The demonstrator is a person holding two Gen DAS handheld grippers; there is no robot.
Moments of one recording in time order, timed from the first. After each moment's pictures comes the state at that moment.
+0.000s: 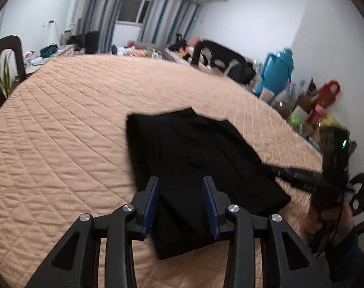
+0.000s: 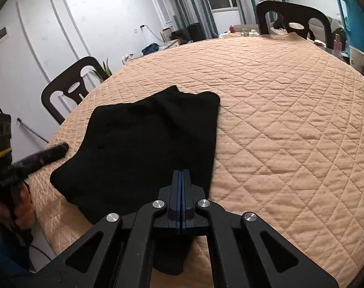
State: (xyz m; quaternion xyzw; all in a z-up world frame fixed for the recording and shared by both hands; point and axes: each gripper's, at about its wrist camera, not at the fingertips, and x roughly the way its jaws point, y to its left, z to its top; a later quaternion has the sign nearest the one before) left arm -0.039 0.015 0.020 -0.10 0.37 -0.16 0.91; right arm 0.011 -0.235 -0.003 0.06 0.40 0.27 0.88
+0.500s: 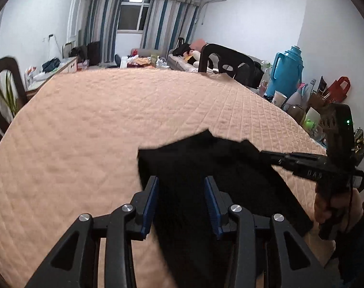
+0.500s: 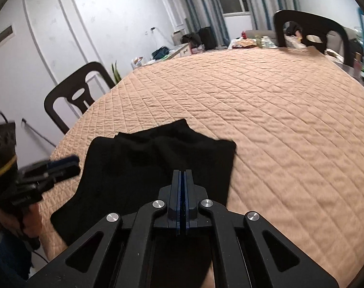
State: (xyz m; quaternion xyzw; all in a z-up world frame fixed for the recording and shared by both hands) left arm 0.013 0.020 0.038 -0.06 0.35 -0.13 0.93; right arm 0.068 -0.206 0.016 0.04 0.38 0.30 0.87
